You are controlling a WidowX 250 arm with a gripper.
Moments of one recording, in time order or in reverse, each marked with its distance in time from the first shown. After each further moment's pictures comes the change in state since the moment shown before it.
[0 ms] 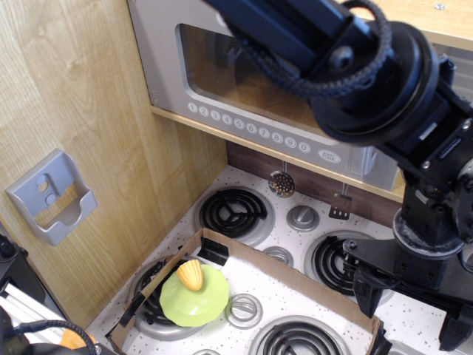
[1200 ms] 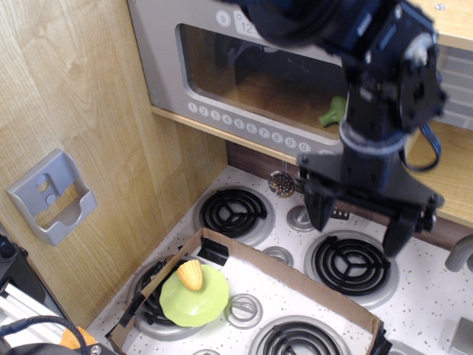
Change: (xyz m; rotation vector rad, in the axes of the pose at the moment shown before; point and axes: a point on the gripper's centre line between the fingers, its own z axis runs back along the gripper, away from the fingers) arm 0.041 0.063 0.039 0.080 -0.019 0.041
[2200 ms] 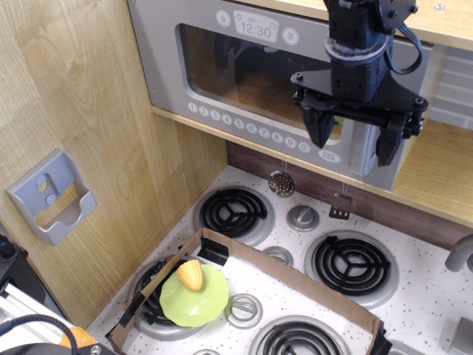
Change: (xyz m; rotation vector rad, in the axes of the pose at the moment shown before) arm 0.065 0.025 0.023 -0.032 -0.141 -0.024
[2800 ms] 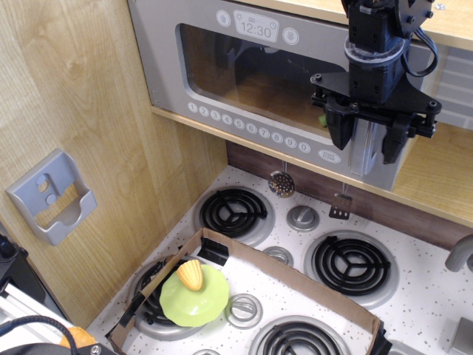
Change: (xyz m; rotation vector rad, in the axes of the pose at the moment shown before) arm 0.016 -0.004 -0.016 -0.004 -0.001 -0.028
